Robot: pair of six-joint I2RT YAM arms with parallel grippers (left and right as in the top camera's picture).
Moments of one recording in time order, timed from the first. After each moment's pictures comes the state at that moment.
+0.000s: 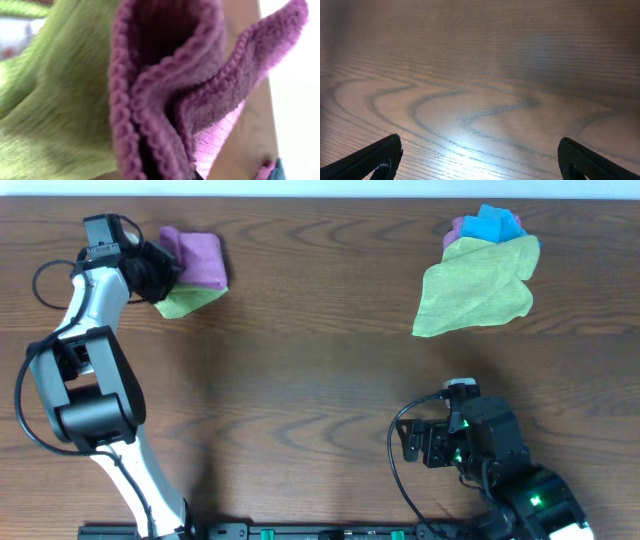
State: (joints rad) left arm 0.25 2.15 1.61 -0.51 0.48 -0.79; right arm 0.40 0.67 0.57 -0.80 -0.09 0.40
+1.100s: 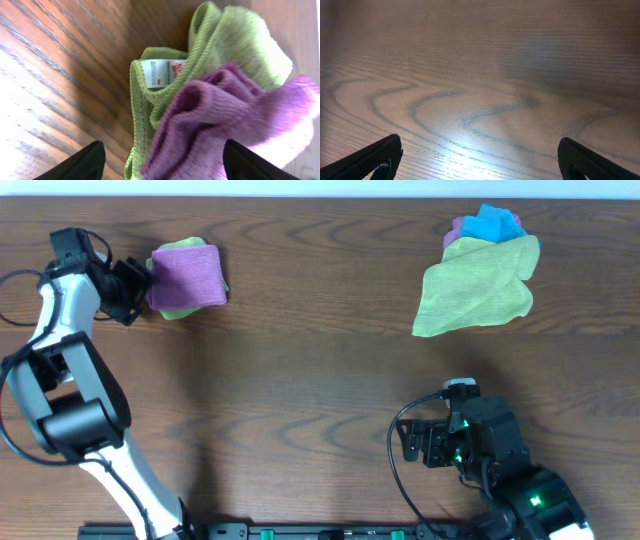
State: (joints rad) left arm 0.36 2.12 1.61 -0.63 0.37 -0.64; right arm 0.40 0.67 0.57 -0.80 -0.09 0.40
